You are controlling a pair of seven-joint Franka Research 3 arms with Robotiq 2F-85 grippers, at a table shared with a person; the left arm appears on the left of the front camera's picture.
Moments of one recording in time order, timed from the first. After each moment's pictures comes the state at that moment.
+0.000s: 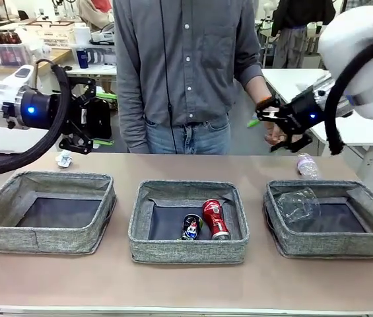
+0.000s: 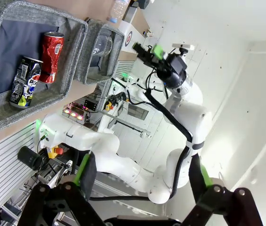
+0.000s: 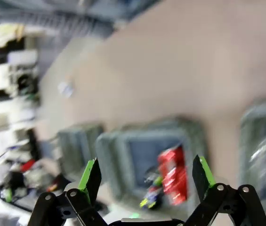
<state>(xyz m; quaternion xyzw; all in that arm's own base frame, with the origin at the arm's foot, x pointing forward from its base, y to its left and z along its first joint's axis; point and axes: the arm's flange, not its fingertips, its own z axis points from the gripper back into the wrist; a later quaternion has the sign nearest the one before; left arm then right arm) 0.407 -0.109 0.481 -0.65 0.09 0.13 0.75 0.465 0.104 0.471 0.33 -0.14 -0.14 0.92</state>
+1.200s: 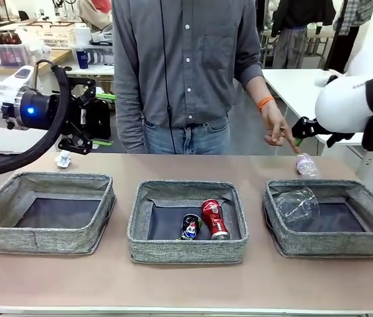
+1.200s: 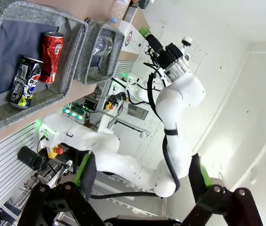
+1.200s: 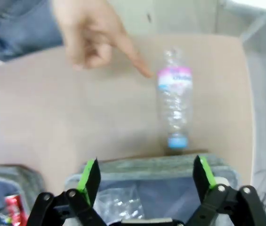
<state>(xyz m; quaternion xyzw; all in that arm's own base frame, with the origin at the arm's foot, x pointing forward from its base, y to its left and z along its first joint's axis) 0.407 -0.109 0.480 -0.65 0.09 0.13 0.75 0.502 0.024 0.441 -0.01 -0.22 -0.04 0.98</state>
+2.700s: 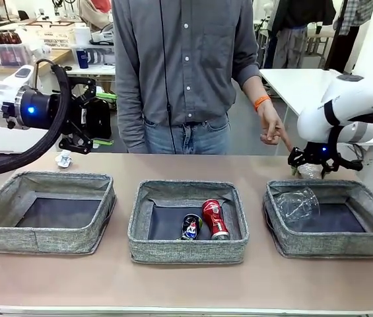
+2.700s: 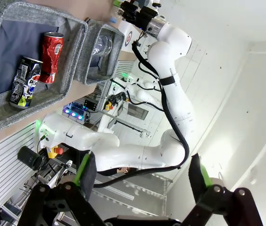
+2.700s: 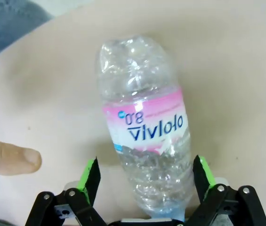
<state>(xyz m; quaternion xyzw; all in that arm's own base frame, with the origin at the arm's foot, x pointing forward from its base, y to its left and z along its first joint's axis) 0.408 -0.109 0.481 -0.65 0.09 0.13 0.75 0.610 -0.016 0.308 0.01 -0.08 -0.14 0.99</state>
